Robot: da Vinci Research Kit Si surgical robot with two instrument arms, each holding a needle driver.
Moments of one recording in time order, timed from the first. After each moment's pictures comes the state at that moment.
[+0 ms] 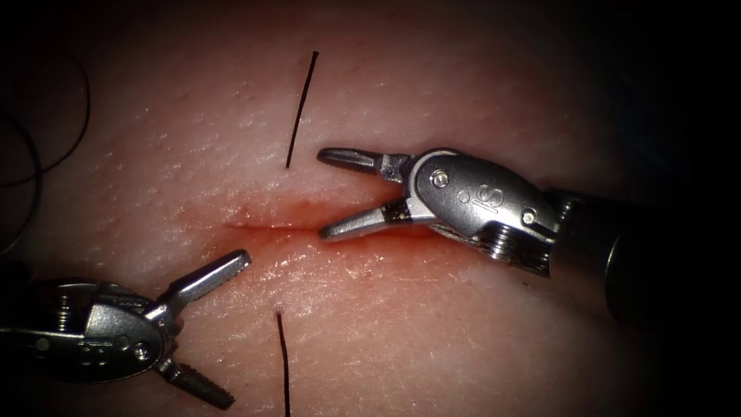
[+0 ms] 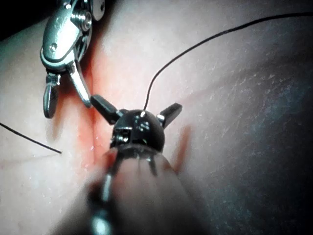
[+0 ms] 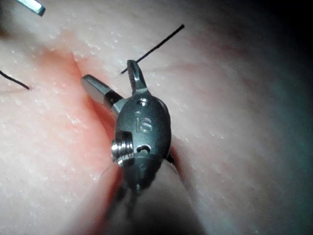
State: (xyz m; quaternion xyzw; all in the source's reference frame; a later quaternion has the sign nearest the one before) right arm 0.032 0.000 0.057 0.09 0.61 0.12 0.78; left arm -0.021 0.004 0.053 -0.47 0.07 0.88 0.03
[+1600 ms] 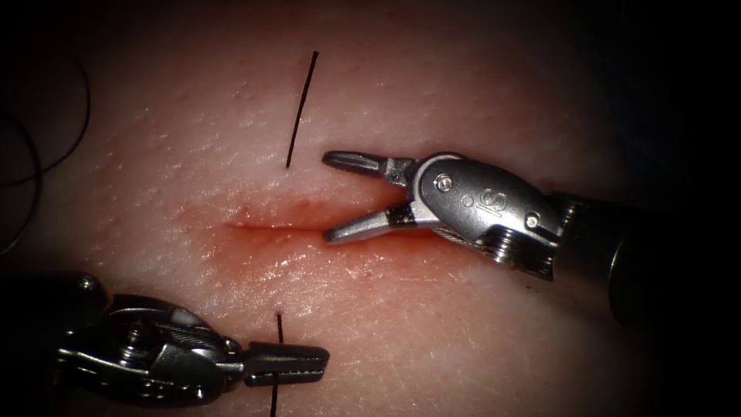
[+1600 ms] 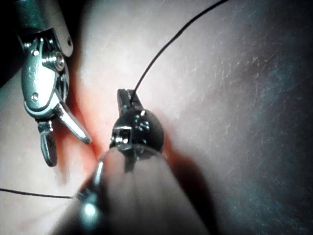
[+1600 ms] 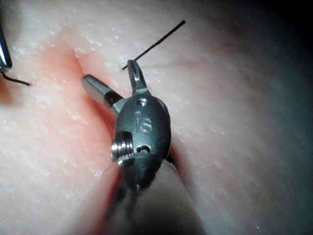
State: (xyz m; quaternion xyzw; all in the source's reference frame) right arm 0.032 -0.001 0.057 0.09 0.62 0.10 0.77; left arm -0.025 0.004 0.053 -0.54 0.10 0.83 -0.10
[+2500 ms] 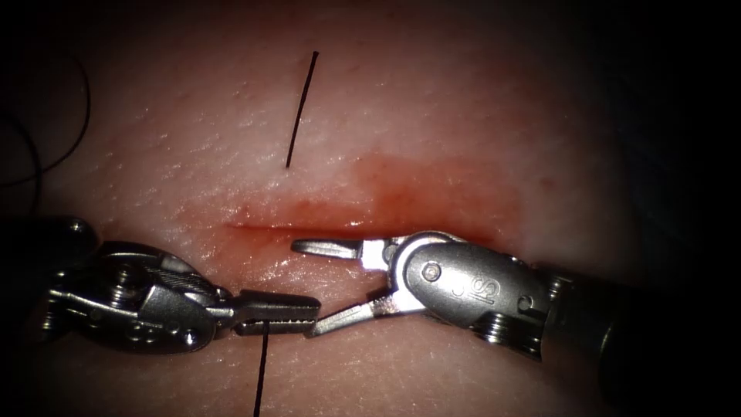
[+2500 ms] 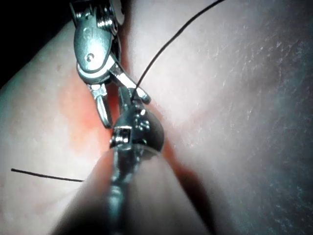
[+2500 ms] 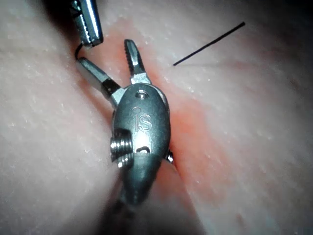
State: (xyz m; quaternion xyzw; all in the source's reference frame) right arm 0.033 -0.007 0.055 0.13 0.65 0.02 0.75; left arm -0.024 0.007 0.053 -0.54 0.10 0.83 -0.09
